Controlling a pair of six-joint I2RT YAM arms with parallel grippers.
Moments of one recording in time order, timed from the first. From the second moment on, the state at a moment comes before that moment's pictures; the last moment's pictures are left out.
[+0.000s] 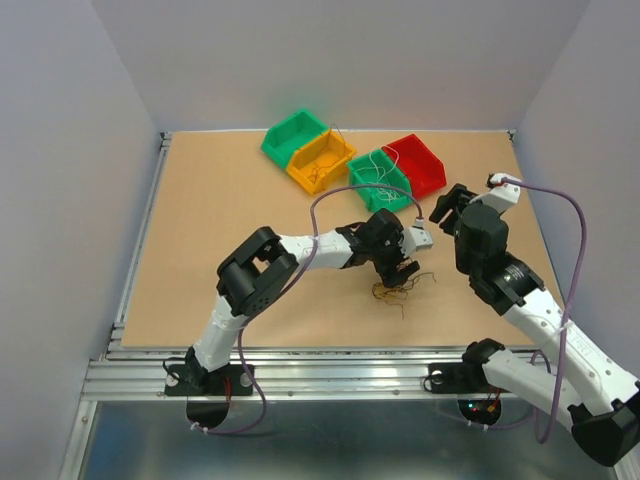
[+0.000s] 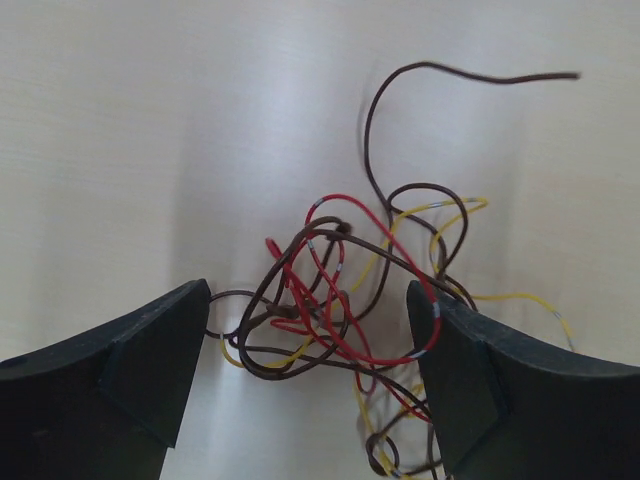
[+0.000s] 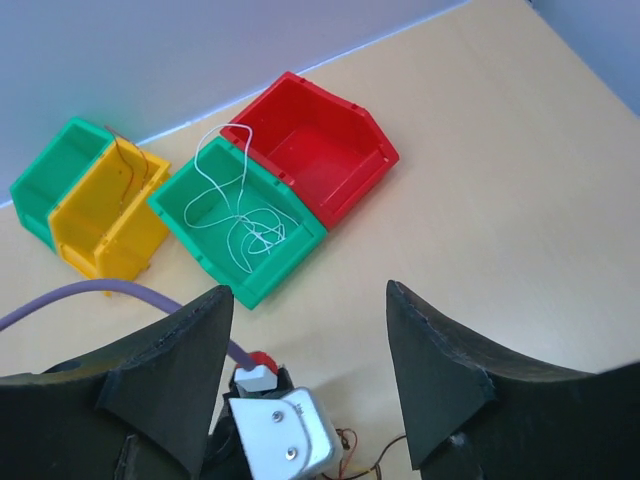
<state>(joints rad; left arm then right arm) -0.96 2.10 1.43 -0.07 0.34 0.23 0.54 0.86 0.84 -0.21 0.73 0.47</state>
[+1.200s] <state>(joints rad) -0.68 1.48 1.24 -0.18 0.56 0.32 0.54 0.84 0.69 0.10 -0.06 0.23</state>
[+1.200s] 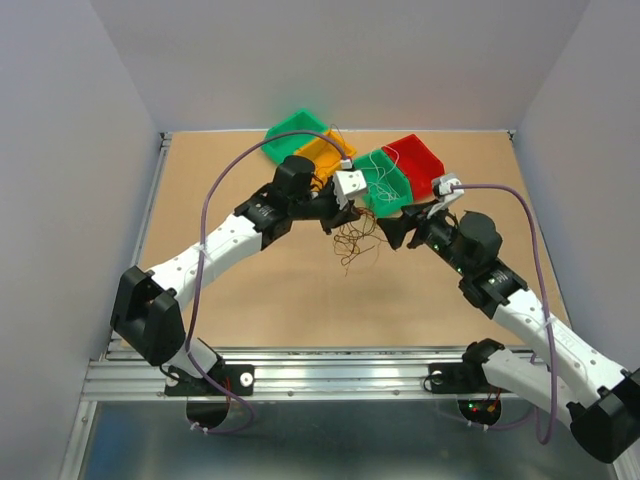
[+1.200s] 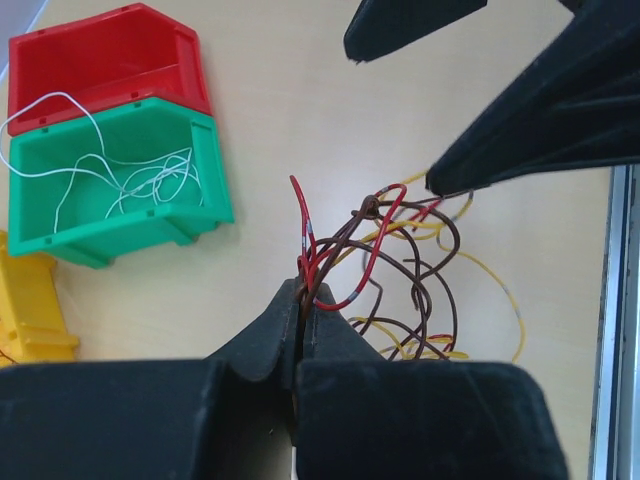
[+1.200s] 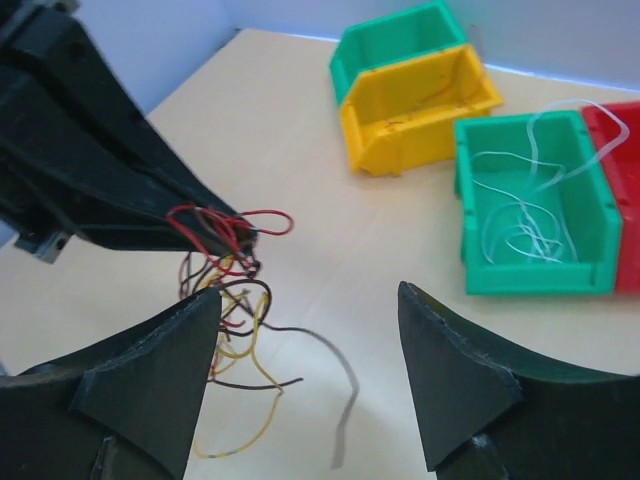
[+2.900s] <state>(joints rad) -0.39 1.17 1.03 0.09 0.21 0.05 0.54 0.80 0.71 -0.03 0.04 0.27</state>
